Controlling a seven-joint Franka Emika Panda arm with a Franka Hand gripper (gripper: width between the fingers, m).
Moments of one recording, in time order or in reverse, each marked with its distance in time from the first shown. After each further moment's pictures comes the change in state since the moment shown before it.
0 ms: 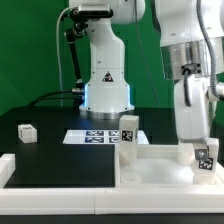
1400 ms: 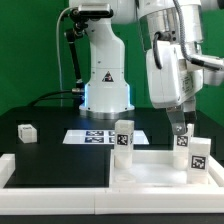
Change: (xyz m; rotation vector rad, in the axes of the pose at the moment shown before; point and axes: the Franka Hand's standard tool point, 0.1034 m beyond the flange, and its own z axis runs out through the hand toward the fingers) arm 0.021 -0.007 -0.043 0.041 -0.040 -0.021
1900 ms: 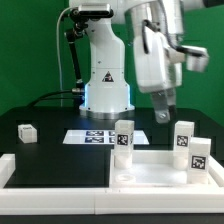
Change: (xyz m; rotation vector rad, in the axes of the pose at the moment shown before) arm 0.040 0.014 -0.025 0.064 -0.005 -0.171
